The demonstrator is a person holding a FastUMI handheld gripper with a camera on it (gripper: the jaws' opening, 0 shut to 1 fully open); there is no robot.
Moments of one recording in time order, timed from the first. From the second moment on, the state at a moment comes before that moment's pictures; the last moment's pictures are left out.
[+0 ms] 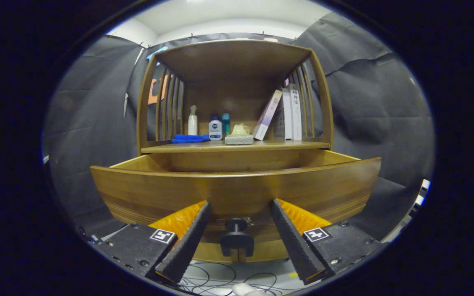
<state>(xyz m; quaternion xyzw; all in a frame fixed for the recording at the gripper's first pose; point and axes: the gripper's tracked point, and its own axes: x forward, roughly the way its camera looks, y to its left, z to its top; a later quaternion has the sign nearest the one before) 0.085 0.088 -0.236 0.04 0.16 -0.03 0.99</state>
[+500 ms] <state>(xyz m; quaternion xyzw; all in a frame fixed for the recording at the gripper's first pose) 0.149 0.090 -0.239 0.03 0.16 -0.03 0.99</state>
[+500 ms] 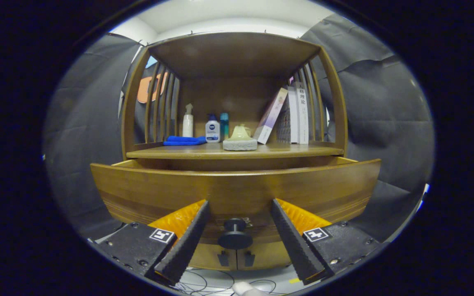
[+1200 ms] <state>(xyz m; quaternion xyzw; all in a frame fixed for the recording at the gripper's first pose) 0.227 0.086 -0.252 0.03 0.17 -0.03 0.98</state>
